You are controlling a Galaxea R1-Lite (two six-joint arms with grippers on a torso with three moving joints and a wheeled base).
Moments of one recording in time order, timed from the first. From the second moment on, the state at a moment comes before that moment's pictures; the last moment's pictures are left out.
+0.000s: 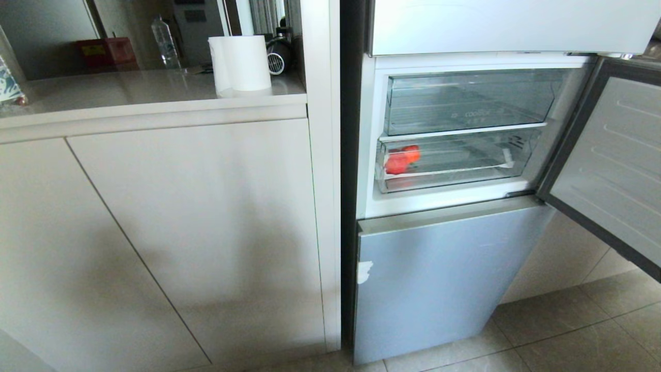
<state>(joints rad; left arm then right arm) 0.00 0.00 -0.06 0.14 0.01 0.00 -1.69 1.34 -0.61 -1.04 0.50 1.19</state>
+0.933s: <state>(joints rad) 0.00 0.00 -0.06 0.14 0.01 0.00 -1.71 1.01 -0.50 -1.04 0.64 1.35</state>
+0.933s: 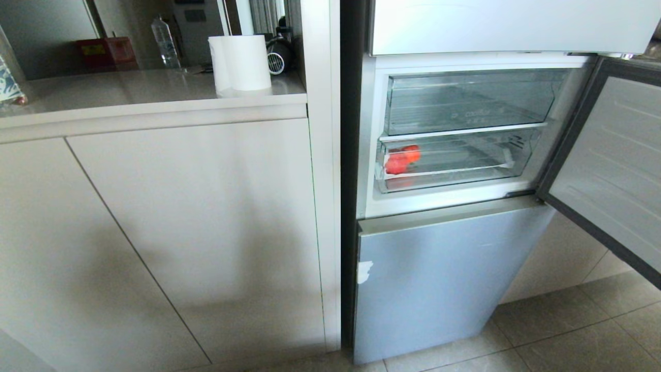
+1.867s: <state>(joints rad) 0.00 0.00 -0.06 0.14 0.01 0.00 -1.82 0.69 -0.52 -1.01 0.42 1.22</state>
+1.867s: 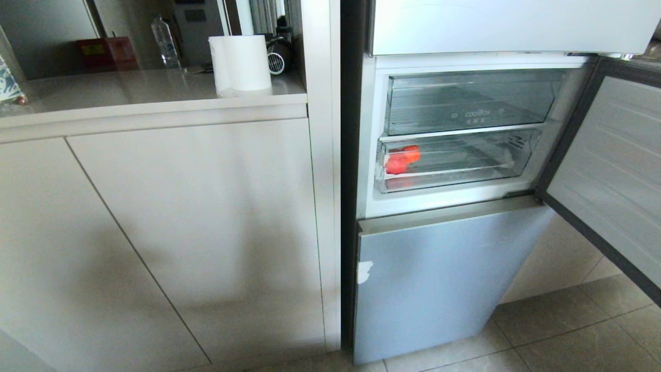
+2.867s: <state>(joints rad) 0.00 0.00 -0.06 0.14 0.01 0.00 -1.47 0.78 -0.46 -1.06 0.51 0.91</state>
